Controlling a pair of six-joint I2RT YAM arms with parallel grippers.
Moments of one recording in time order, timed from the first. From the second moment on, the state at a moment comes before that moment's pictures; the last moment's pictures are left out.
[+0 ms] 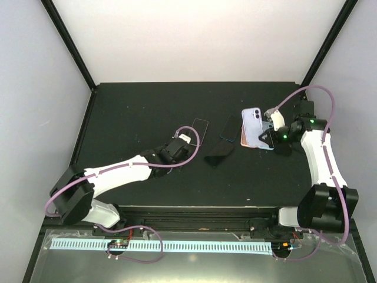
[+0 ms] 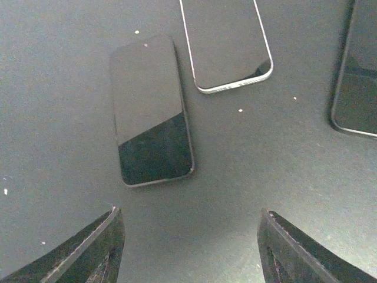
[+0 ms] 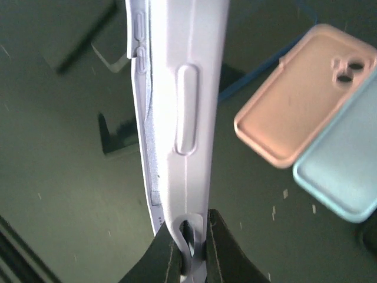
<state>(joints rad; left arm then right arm) -0.88 1.43 0.87 -0.40 -0.48 -0.25 -0.12 1.33 1.17 -0.95 -0.61 -0.45</state>
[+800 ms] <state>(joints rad) -0.88 1.35 0.83 -0.40 -0.35 -0.31 -0.23 1.75 1.01 -1.21 -0.39 -0.72</state>
